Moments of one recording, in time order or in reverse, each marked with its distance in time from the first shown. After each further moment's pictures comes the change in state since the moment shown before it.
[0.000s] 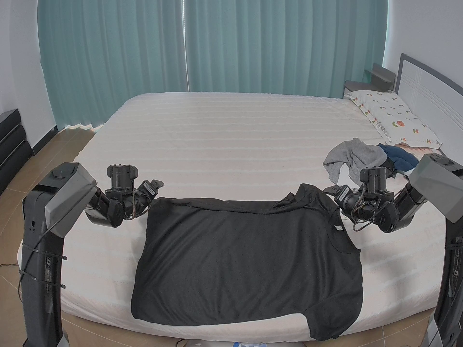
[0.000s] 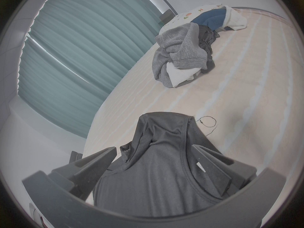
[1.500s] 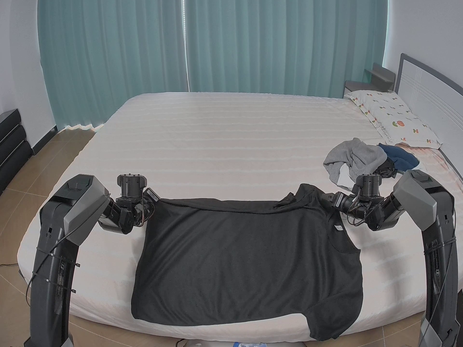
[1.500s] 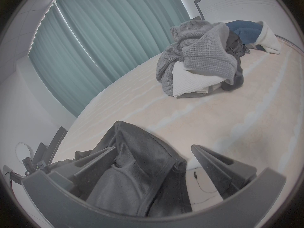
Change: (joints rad) left arm -0.013 0.122 -0.110 -0.008 0.177 -0.008; right arm -0.082 0.323 -0.393 0.041 0.089 -0.338
